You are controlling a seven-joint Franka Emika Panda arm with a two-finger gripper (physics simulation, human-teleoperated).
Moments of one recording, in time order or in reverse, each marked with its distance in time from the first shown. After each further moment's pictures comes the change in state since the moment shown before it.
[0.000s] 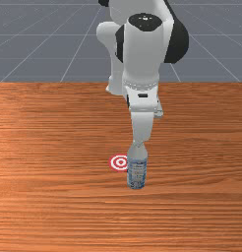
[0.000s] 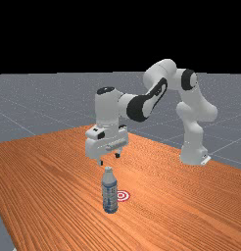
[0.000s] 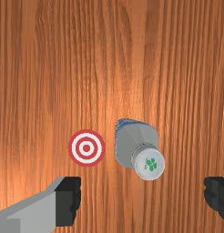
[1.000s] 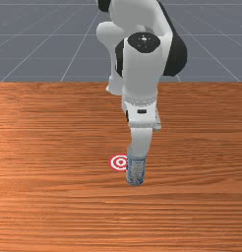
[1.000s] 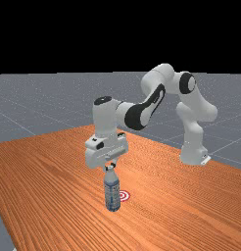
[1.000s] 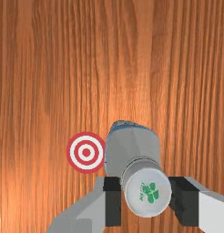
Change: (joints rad) arm -0.003 0.066 0.002 0.026 0.005 -0.001 -0.004
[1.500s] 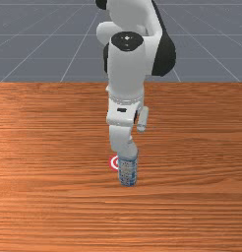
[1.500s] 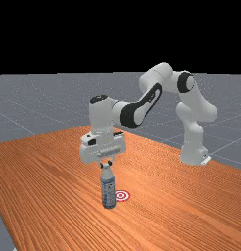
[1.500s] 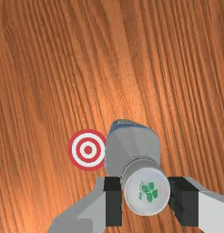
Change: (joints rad) arm -0.014 -0.022 -0.043 -0.039 0.046 0.033 0.177
